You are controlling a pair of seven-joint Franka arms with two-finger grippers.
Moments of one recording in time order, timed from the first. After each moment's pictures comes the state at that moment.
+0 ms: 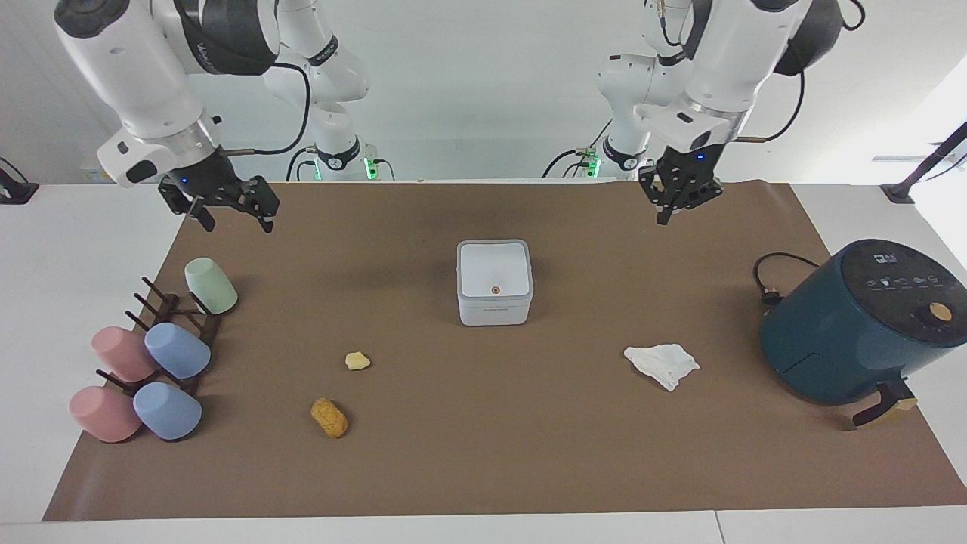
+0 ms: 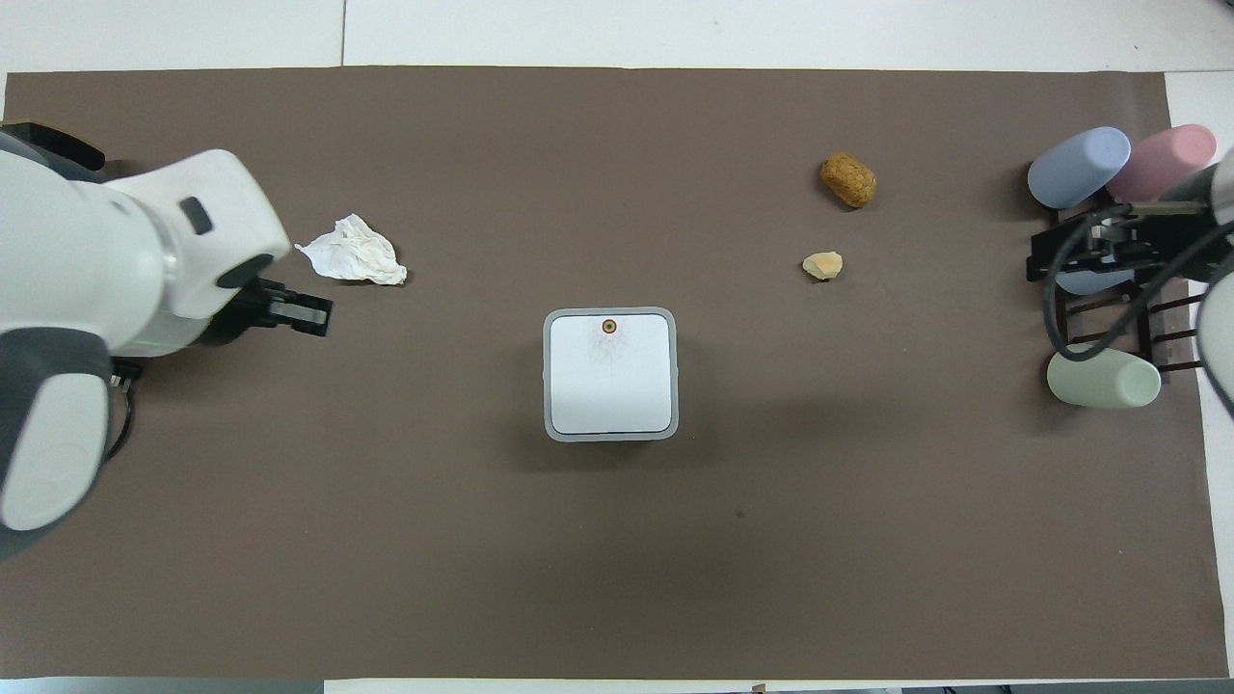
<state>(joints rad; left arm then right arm) -0.38 -0.08 -0.01 -1.79 -0.01 1.83 -0.02 -0.05 0.06 0.08 -1.61 0.01 1.68 0.07</state>
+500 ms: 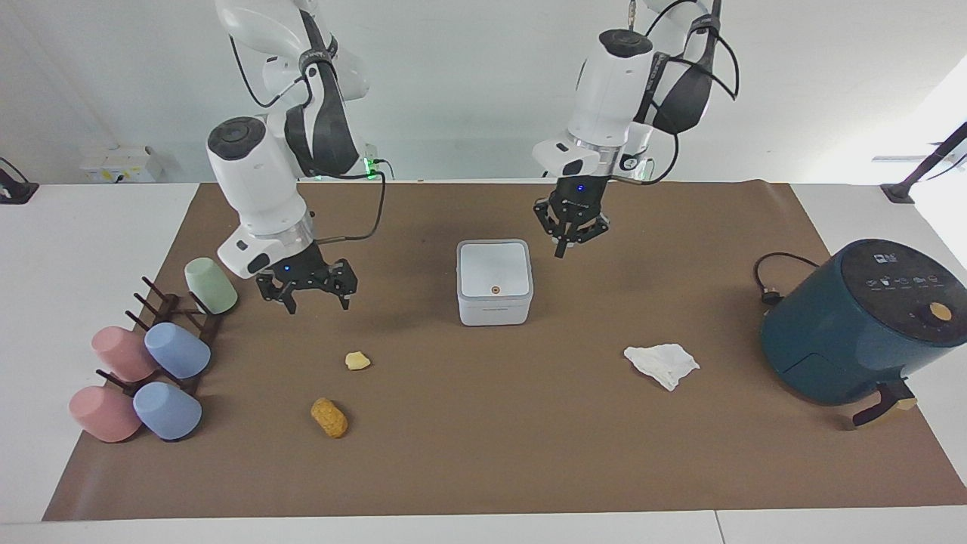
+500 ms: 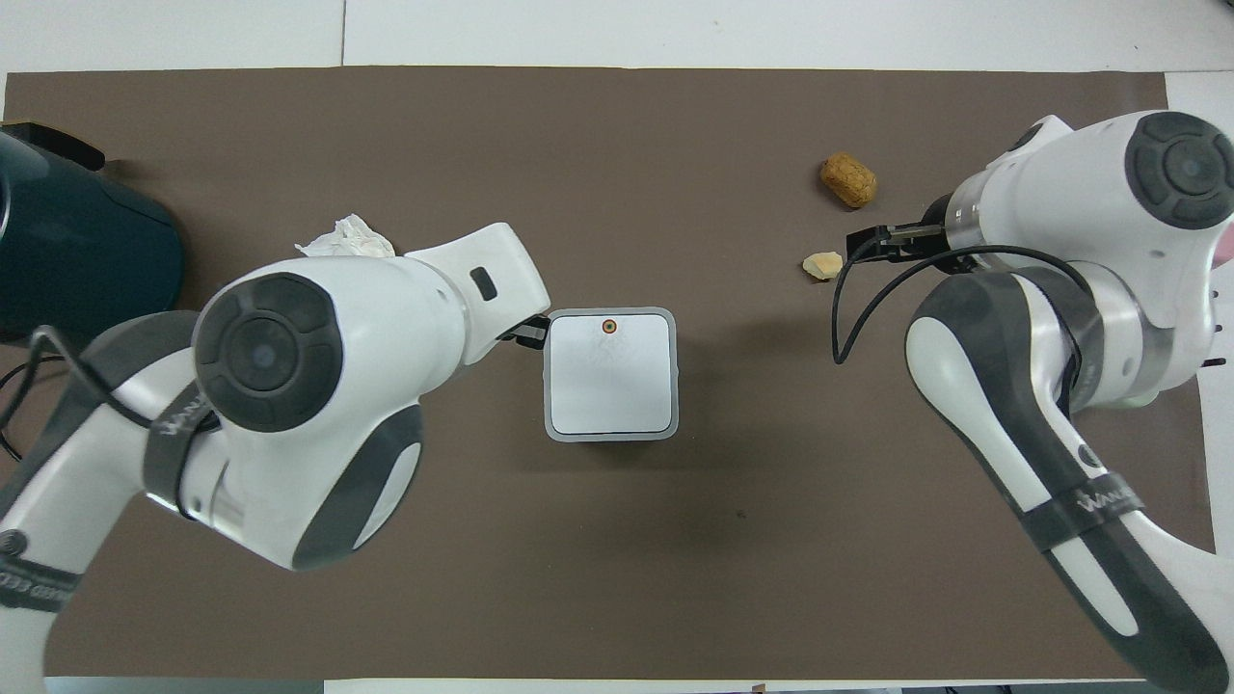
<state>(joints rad) -0.61 0.05 -0.01 -1.90 -0.01 2.26 -0.23 0.01 0.18 0.15 -1.88 0.01 2.21 0.11</state>
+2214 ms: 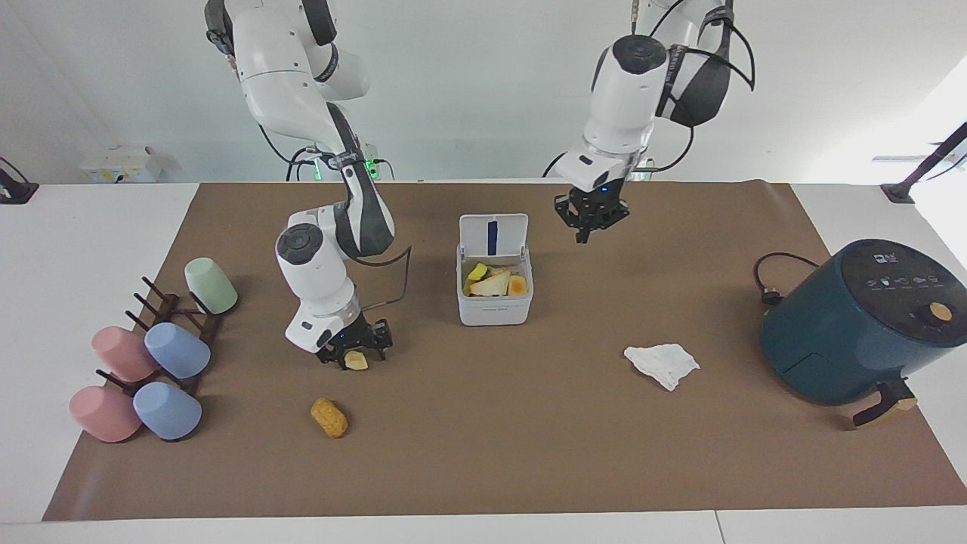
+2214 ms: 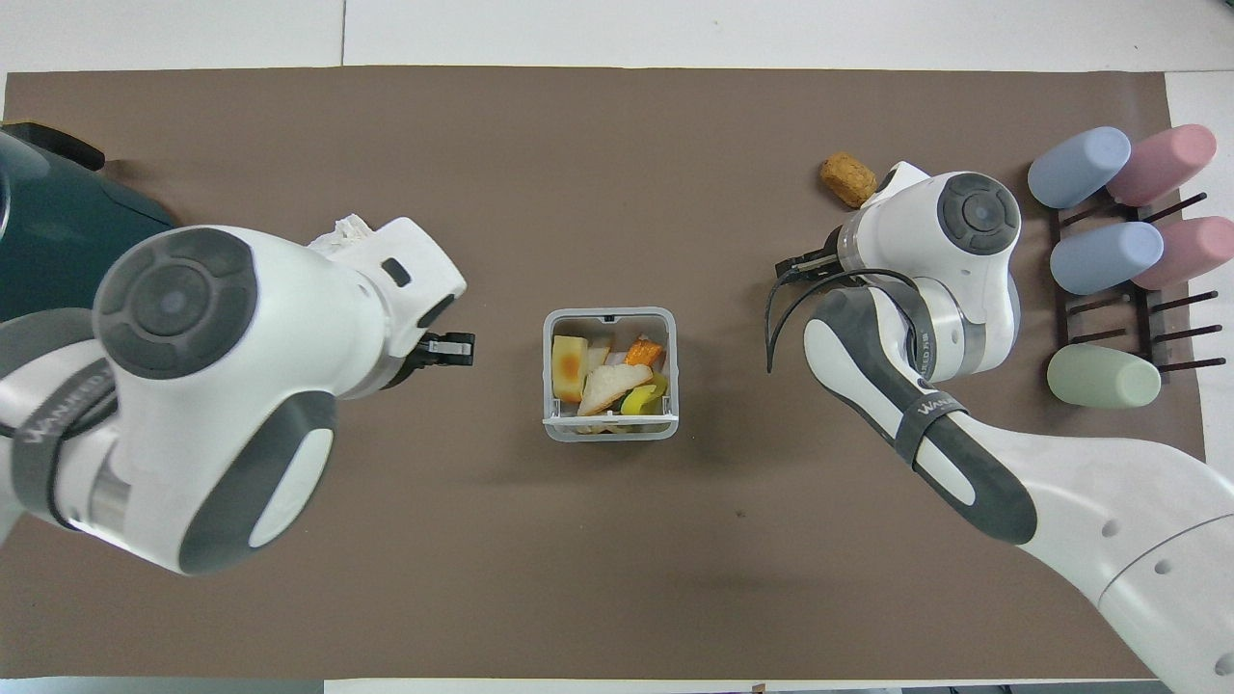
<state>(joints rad) -0.49 -0.06 0.02 -1.91 -0.01 1.92 -0.35 0.05 0.45 0.15 -1.88 0.01 2.46 -0.03</state>
